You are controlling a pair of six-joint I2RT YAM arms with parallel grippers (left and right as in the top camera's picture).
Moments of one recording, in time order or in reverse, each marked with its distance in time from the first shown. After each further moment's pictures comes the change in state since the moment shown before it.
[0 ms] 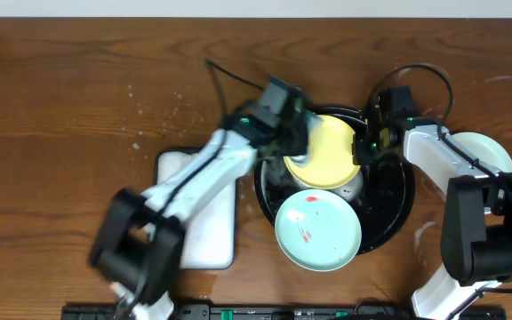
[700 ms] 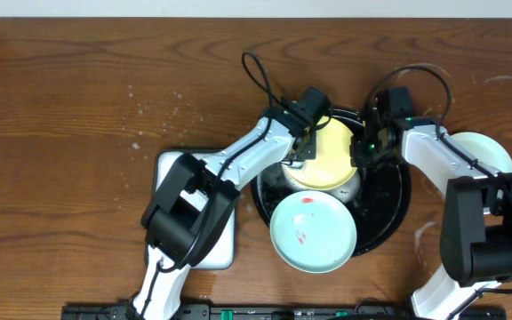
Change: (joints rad) left arm -0.062 0.285 0.216 -0.214 -0.297 -0.090; right arm 0.011 -0.003 0.001 -0.030 -0.021 0.011
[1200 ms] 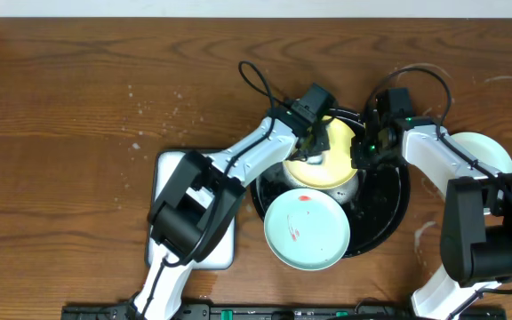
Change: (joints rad) left arm -0.020 0.039 0.015 0.155 0.183 -0.243; right arm -0.001 -0.001 0.000 -0.019 0.005 0.011
